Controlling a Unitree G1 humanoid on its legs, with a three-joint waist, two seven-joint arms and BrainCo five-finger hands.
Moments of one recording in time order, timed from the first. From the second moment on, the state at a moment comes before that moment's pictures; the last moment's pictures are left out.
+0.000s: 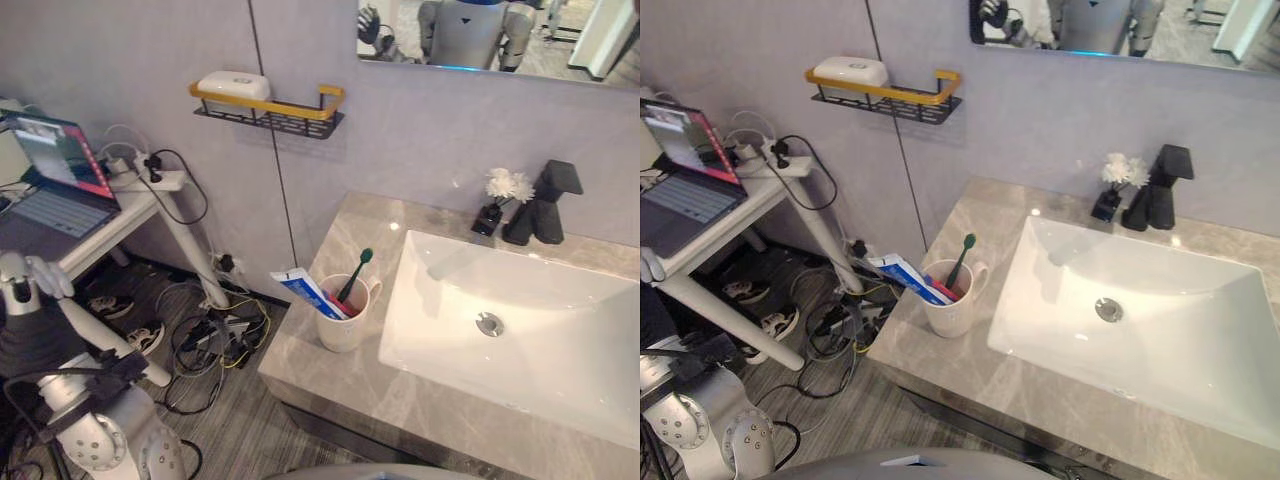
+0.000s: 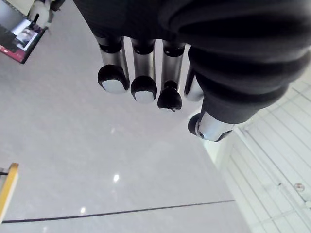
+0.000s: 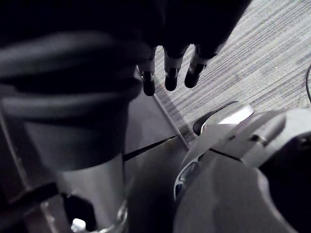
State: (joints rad) left arm 0.28 -0.06 0.39 -0.60 -0.43 -0.47 0.09; right arm 0.21 -0.06 -0.55 1.22 0.36 -0.12 0.01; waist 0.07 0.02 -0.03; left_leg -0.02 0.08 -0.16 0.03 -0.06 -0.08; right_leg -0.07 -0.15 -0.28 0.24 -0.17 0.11
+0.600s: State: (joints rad) left arm 0.44 0.03 -0.06 -0.60 -0.73 -0.30 -0.20; right arm 0.21 -0.08 -0.46 1.25 0.32 -0.12 0.01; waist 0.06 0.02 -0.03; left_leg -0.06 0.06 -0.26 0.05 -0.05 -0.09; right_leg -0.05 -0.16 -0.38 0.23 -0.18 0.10
